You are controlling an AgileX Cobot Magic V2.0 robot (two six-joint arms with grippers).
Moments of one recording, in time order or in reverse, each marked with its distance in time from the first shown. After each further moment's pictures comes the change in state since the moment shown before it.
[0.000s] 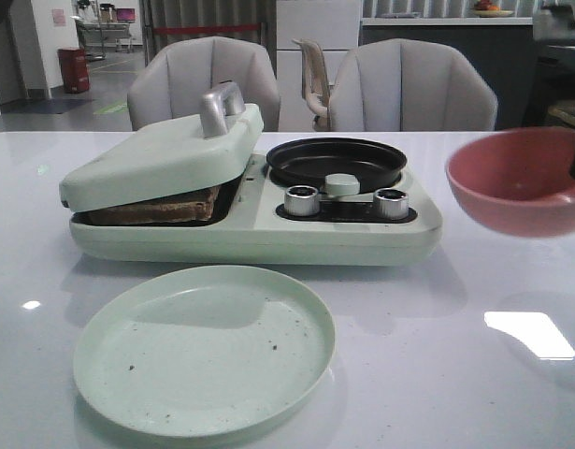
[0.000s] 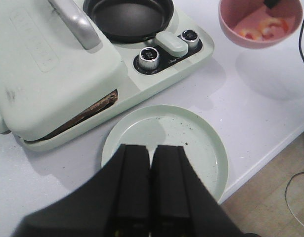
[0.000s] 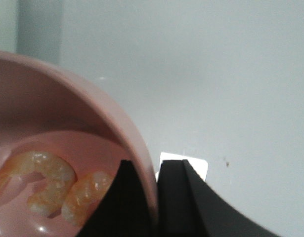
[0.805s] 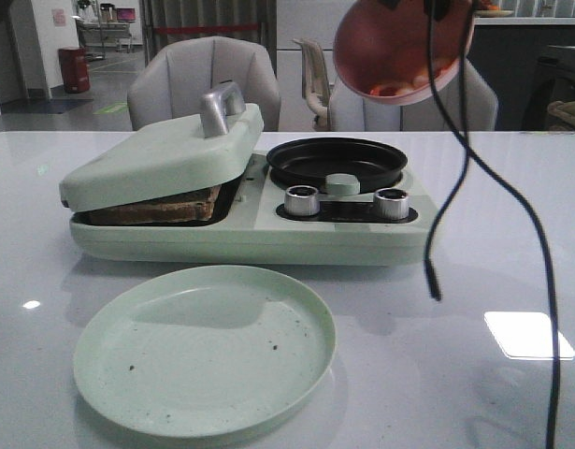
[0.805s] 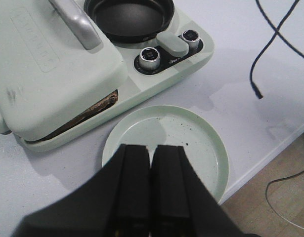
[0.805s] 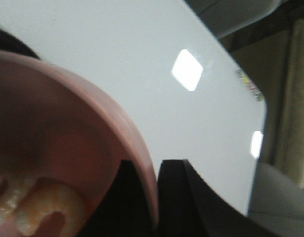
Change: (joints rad) left arm 0.000 0.000 0.000 0.000 -0.002 0.000; right arm 0.441 0.236 -0.583 -0.762 0.056 0.147
